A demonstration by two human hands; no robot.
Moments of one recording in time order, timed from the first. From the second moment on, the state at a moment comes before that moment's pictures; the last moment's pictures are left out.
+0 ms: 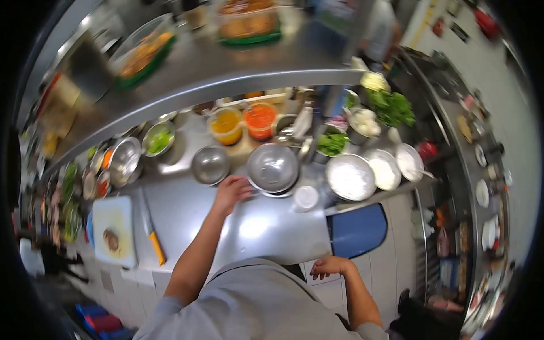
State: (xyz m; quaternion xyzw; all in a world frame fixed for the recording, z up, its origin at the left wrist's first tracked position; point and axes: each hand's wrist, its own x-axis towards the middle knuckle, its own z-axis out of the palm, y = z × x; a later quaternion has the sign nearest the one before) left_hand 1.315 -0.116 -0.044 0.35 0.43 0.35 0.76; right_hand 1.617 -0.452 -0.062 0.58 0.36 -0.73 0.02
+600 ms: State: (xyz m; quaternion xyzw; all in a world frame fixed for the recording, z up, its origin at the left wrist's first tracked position) left_hand 1.188 -0.085 -0.095 0.31 0.60 0.46 0.57; right_hand 1.986 -0.194 0.014 0.74 0.23 -0.11 -0.62
